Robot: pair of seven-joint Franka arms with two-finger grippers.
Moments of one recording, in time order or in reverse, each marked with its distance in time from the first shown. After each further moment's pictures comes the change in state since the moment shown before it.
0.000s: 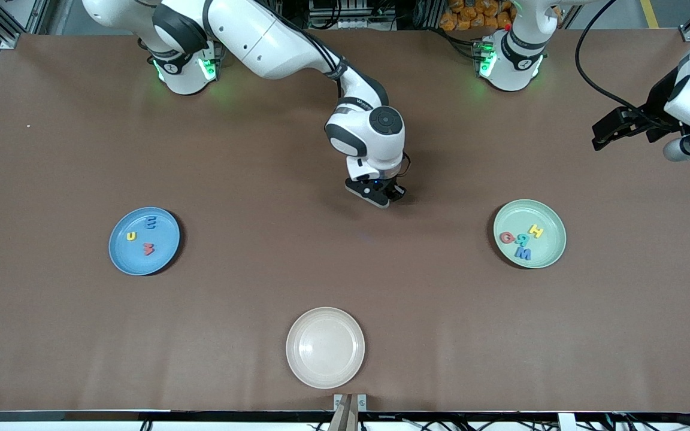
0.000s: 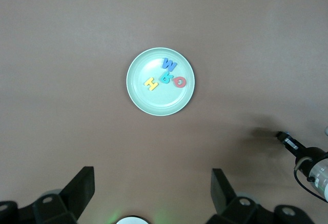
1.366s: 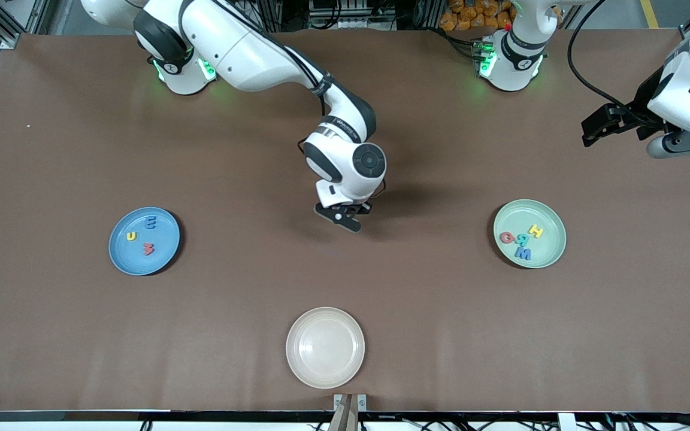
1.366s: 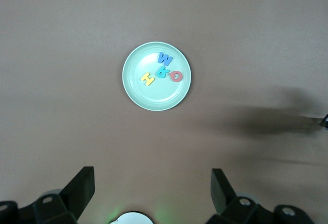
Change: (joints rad) left arm 0.011 0.000 -0.034 -0.001 0.000 -0.019 0.000; right arm -0.137 -0.026 -0.004 0.076 0.059 -0.401 -0.327
